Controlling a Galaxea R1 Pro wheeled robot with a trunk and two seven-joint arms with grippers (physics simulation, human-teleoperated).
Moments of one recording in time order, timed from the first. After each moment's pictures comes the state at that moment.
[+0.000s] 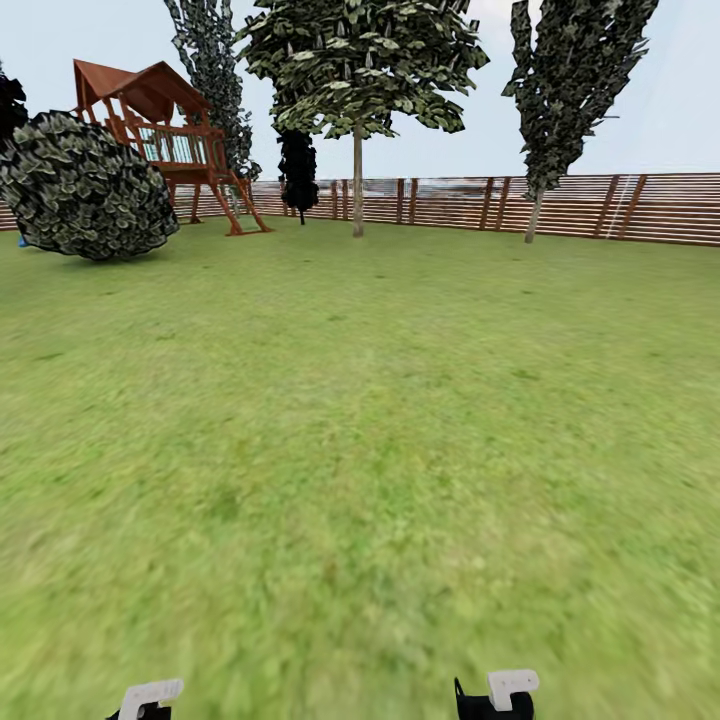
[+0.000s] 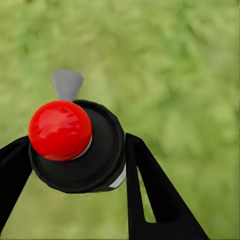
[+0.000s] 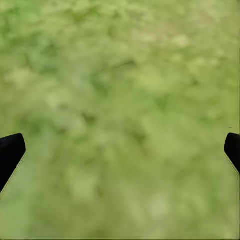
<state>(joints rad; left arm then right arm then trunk) -0.38 0.18 0.25 -0.10 -0.09 -0.38 -0.07 -0.42 0.03 -0.45 -0.03 0.54 -0.54 -0.09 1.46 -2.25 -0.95</state>
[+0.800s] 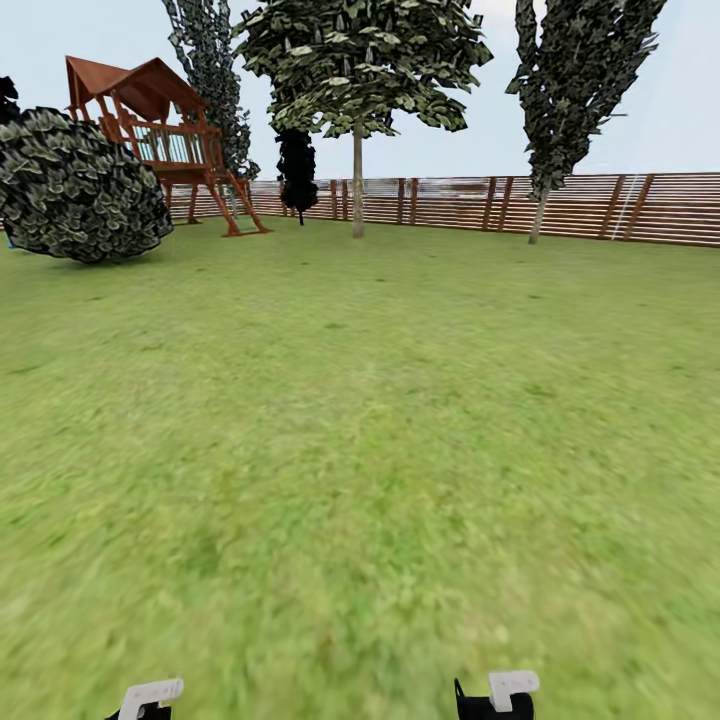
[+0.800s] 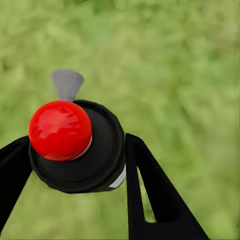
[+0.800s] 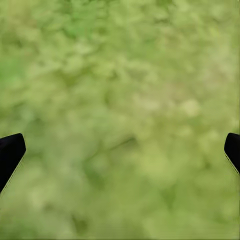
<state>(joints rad) -0.38 0.18 0.25 -0.10 -0.09 -0.38 -0.07 -0.42 0.03 -0.45 -0.03 0.54 -0.54 -0.09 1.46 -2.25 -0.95</state>
